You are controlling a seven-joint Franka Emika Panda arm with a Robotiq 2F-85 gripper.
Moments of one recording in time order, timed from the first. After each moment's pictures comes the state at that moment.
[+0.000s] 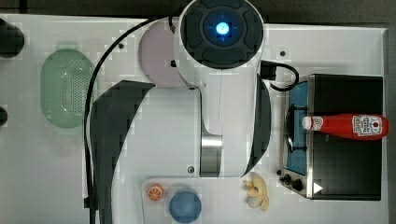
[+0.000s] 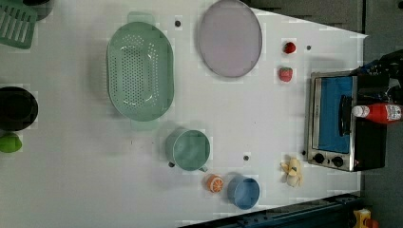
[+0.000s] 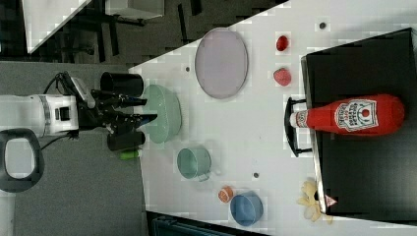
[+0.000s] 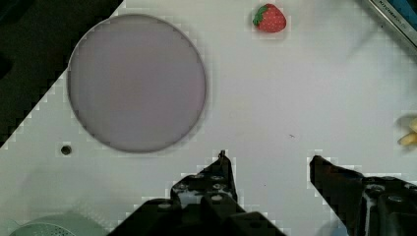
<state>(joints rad) 0.01 0.03 0.00 -1.74 0.01 0.21 0.07</state>
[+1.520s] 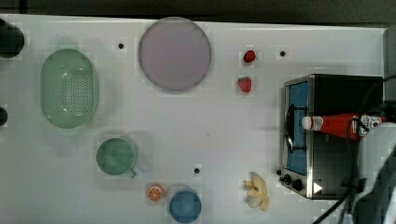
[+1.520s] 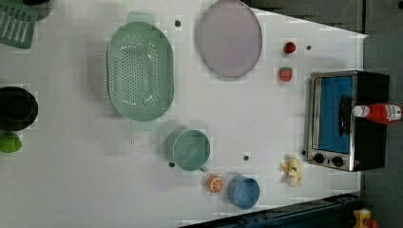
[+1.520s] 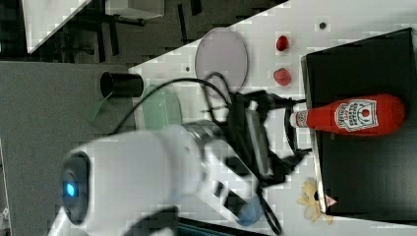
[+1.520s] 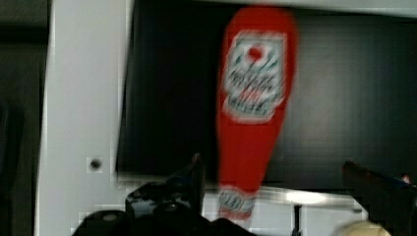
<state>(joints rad) -0.16 0.13 -0.57 -1.81 0.01 0.46 0.06</state>
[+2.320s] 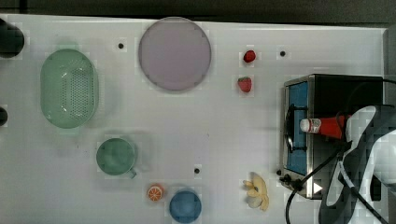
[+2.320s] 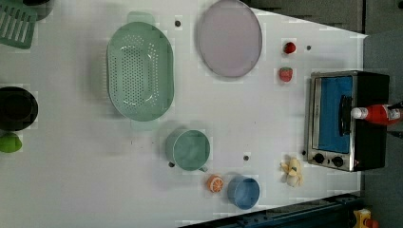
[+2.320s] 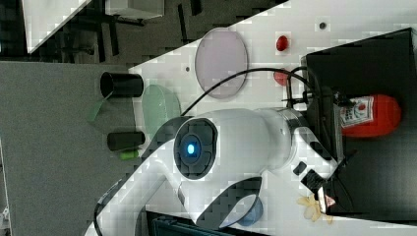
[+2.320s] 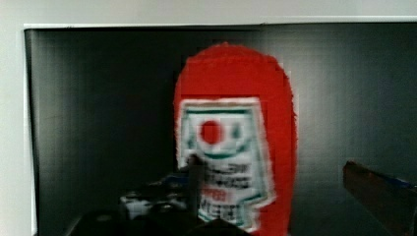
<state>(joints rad) -0.19 0.35 -0.57 -1.80 0.12 0.57 0.05</state>
